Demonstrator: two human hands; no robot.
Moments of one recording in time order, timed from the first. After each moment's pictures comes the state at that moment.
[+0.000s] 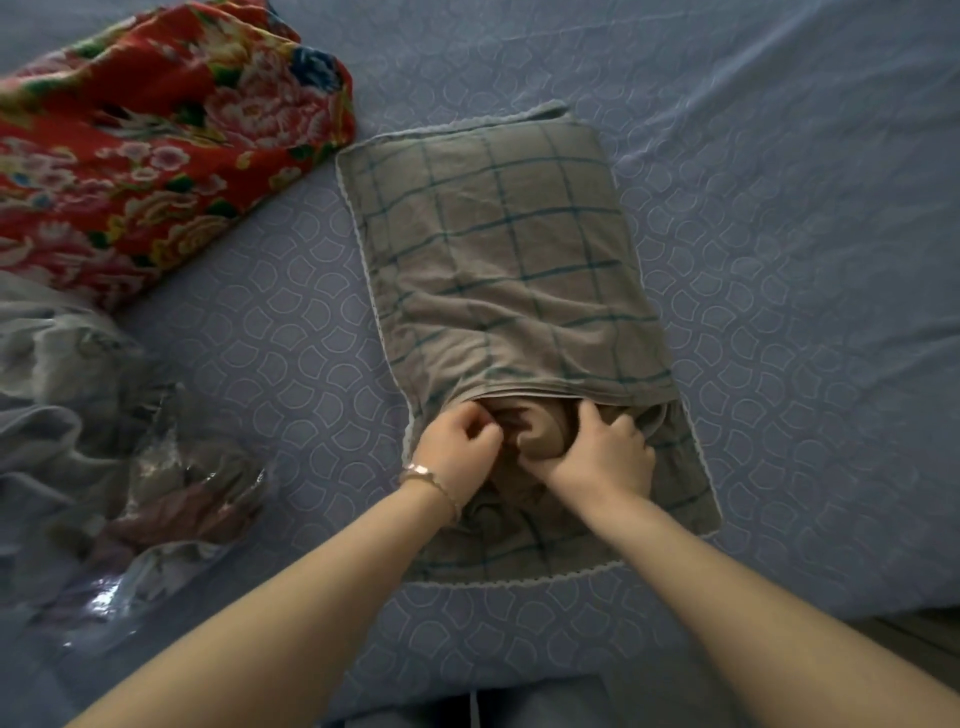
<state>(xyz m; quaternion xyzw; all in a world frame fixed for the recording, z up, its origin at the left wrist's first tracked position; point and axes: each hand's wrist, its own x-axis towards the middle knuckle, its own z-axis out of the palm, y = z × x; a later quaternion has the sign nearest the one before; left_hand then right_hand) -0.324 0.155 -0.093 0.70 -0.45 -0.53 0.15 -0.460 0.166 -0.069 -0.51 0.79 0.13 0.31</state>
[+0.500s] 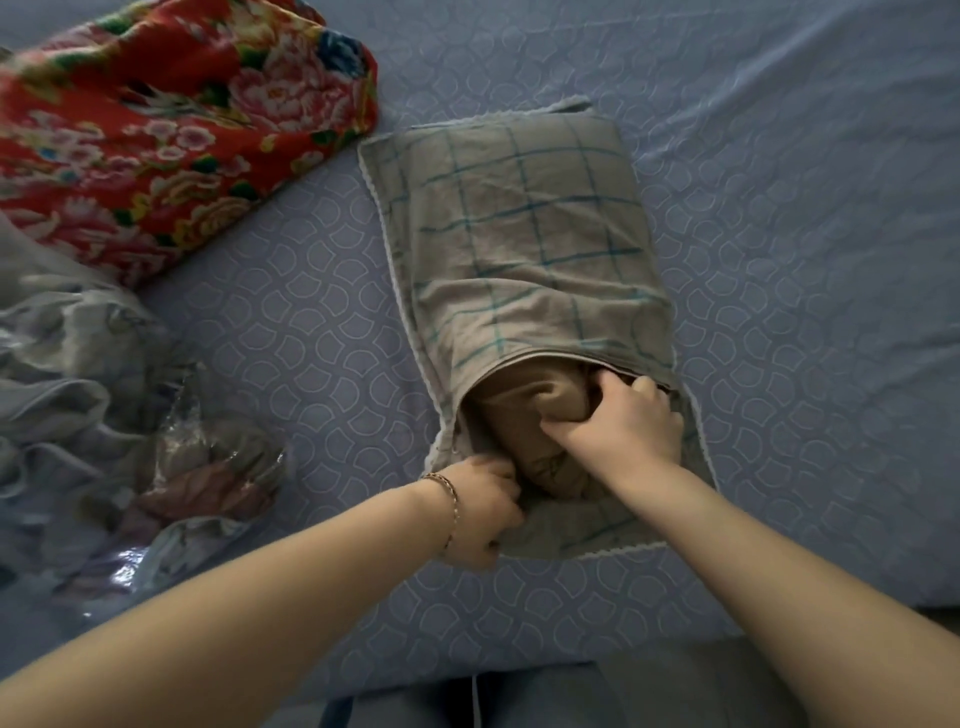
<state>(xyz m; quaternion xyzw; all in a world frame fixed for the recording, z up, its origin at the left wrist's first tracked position) -0.301 0.179 -0.075 0.25 -0.89 -0.28 -0.26 -0.455 0.147 -0.042 -0.54 0.79 0.12 0.28</state>
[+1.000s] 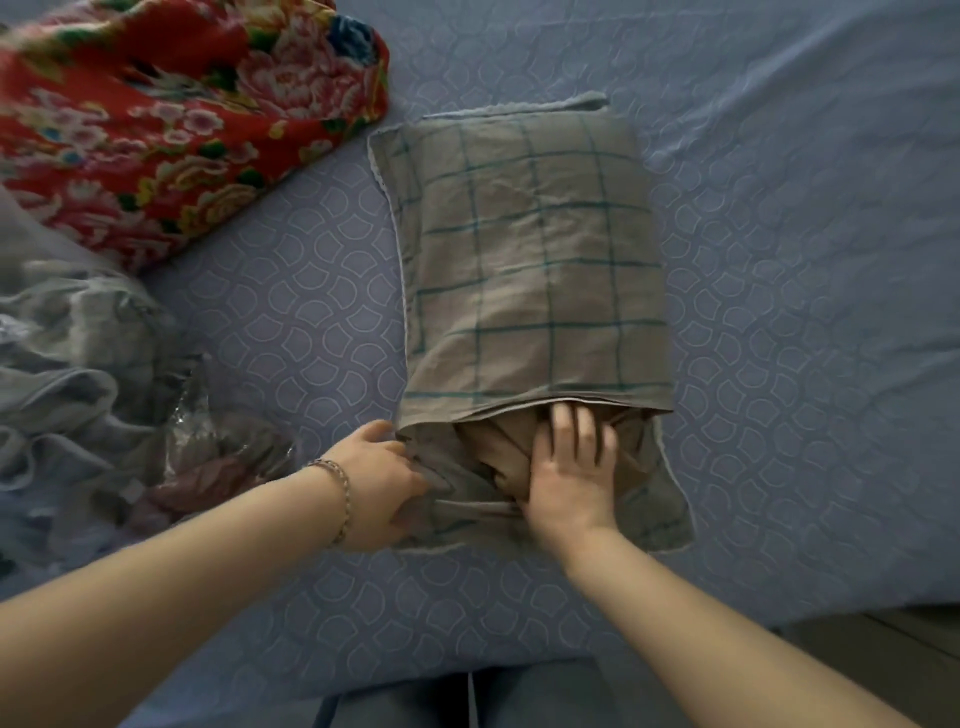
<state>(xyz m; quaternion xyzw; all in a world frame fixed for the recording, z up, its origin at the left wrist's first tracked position) -0.215 0.170 -0.059 0.31 -0.89 -0.24 -0.23 -0.414 0.203 -0.091 -0.71 0.67 0.16 0.18</state>
